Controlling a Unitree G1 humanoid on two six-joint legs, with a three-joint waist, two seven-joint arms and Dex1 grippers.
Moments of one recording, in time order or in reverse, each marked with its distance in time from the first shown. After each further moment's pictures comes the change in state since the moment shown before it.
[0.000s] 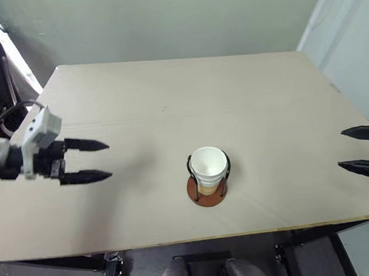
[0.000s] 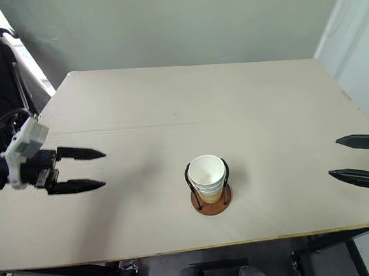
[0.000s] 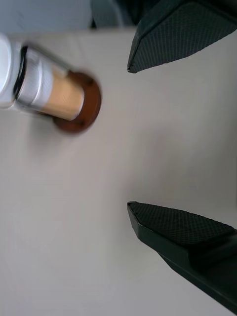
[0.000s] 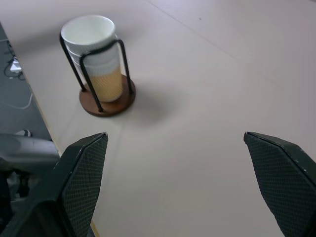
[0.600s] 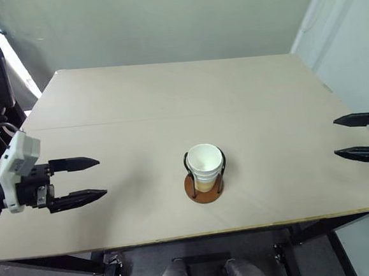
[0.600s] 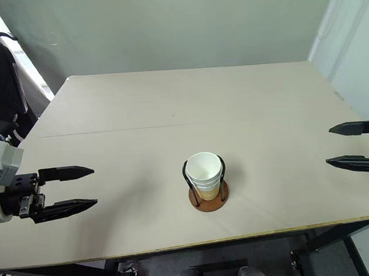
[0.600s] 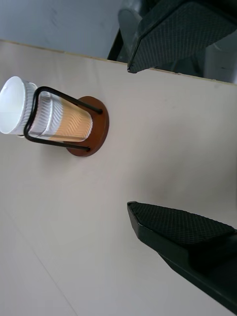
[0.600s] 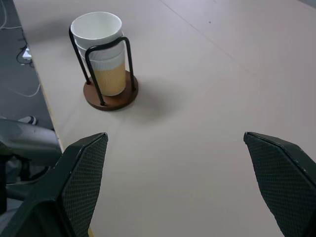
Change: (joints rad) left arm 0.372 -0.114 0.424 -0.321 -0.033 0.184 0.097; right arm -0.289 -0.049 0.247 0.233 -0.073 -0.125 0.105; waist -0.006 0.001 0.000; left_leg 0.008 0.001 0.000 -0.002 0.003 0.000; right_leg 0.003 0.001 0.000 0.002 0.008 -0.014
